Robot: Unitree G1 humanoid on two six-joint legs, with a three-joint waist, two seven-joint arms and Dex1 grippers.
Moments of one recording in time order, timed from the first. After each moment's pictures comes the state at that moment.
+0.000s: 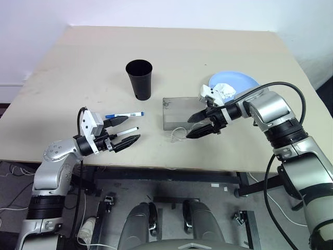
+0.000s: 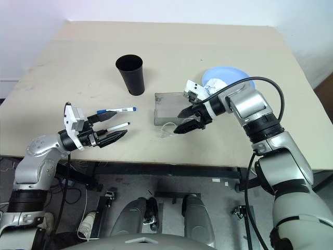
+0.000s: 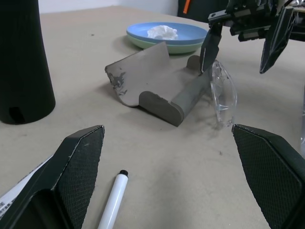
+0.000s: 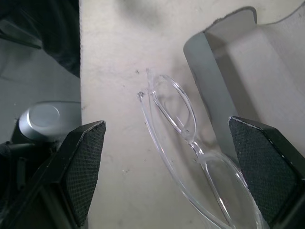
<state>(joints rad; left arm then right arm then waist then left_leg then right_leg) -0.23 0.57 0.15 -0.02 -0.47 0.21 -1.05 -0.99 -0.64 0.42 0.36 0.25 0.80 1.41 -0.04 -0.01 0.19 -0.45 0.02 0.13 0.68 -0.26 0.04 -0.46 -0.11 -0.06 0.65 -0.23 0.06</state>
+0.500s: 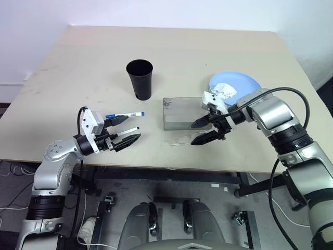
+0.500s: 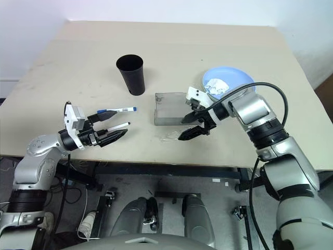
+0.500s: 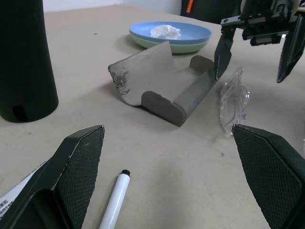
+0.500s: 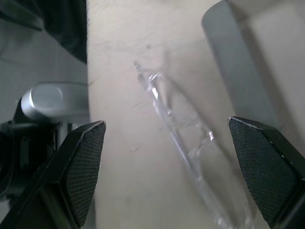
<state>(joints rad) -0.23 0.57 0.15 -0.04 -0.47 0.23 -1.04 -0.93 -0.71 0.43 0.21 0.22 0.83 1.47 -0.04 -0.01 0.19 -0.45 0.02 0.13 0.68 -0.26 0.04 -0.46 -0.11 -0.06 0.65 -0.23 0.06</state>
